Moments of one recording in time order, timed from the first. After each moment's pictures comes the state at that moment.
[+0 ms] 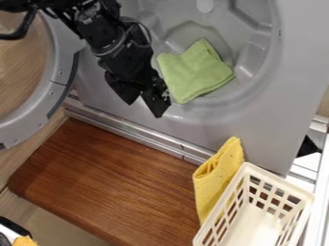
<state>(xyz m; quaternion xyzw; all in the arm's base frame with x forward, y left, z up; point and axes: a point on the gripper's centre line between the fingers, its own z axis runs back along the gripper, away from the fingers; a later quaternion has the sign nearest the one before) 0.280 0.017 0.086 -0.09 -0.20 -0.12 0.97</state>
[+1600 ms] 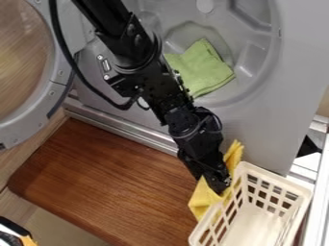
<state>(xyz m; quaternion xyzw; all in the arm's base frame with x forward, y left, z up) 0.277 -0.082 -0.018 -0.17 -0.13 -0.24 0.95</state>
